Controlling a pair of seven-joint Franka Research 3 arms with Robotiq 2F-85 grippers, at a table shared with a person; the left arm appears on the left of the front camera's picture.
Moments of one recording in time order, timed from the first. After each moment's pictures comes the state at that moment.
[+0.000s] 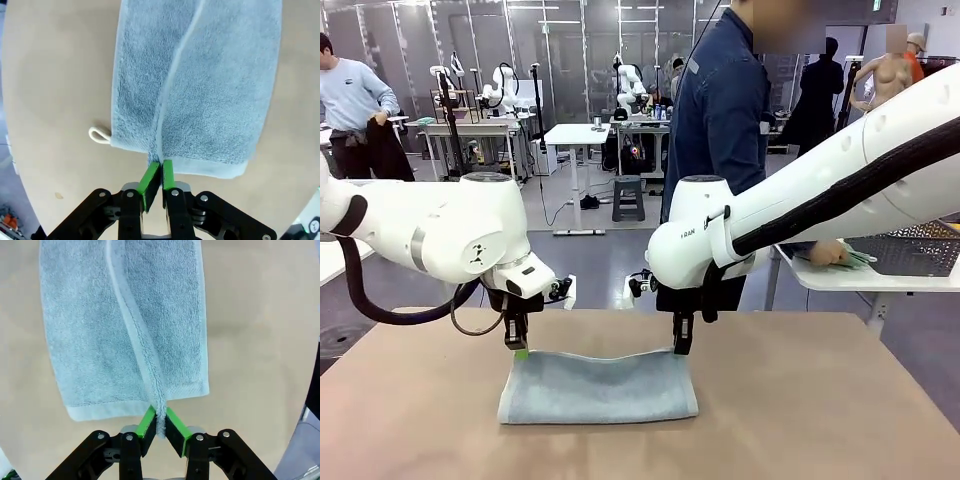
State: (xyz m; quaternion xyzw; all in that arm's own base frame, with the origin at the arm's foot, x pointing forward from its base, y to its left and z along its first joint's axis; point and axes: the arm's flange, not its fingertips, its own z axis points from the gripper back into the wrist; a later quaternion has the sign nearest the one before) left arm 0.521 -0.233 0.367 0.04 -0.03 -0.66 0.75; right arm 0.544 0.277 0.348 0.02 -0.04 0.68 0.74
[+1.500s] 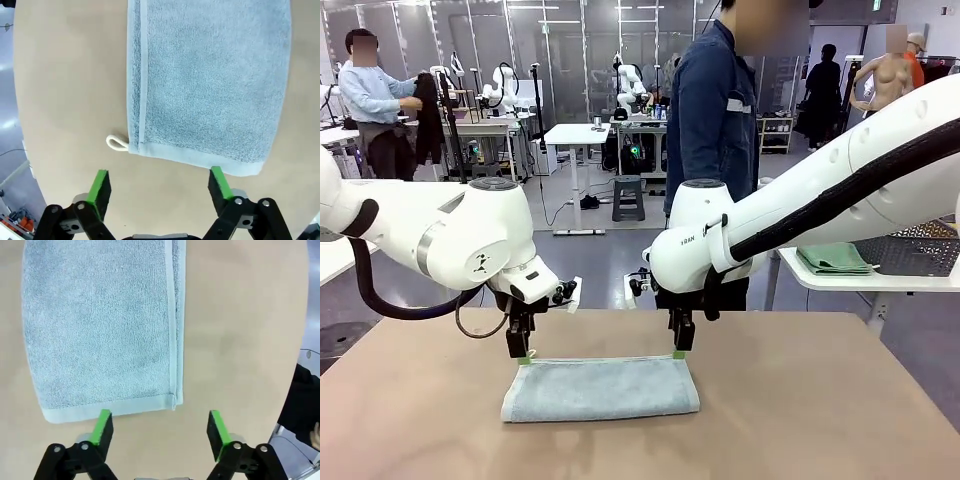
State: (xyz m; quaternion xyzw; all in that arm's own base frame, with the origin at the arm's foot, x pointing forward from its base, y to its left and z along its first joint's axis) left arm 0.524 -0.236 0.366 0.07 -0.06 -0.68 0.73; right arm 0.564 0.278 0.345 -0.01 -0.07 0.72 0.69
